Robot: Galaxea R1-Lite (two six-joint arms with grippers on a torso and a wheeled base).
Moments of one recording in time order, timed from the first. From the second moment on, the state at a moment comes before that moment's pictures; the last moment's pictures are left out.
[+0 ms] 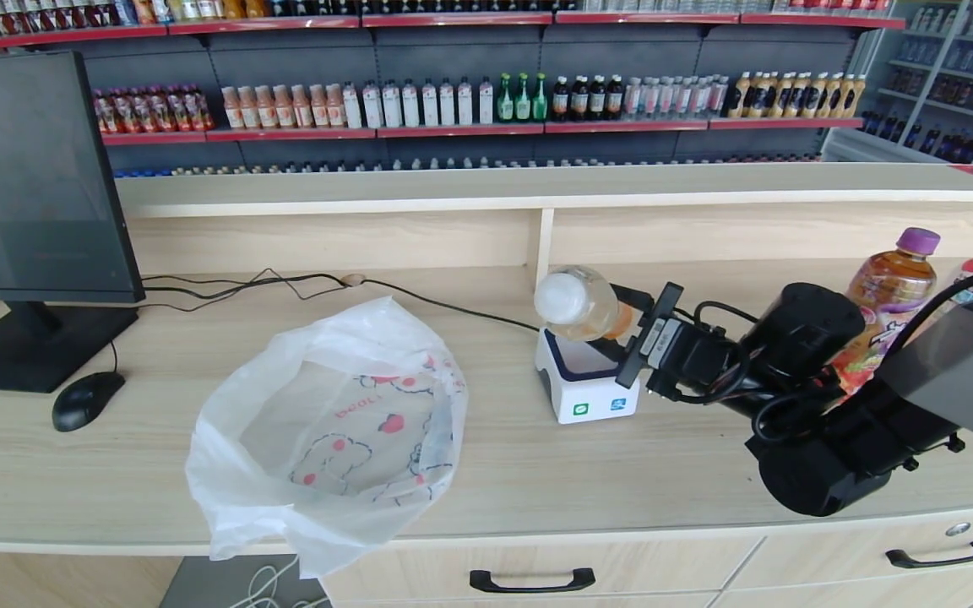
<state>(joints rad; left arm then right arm) 0.00 0.00 0.00 -0.01 0.01 -0.05 0.36 2.12 -0.85 -1.57 0.63 -0.88</state>
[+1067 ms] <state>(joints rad) 0.00 0.00 0.00 -0.01 0.01 -0.05 0.38 2.04 -0.84 -1.57 0.61 -0.79</state>
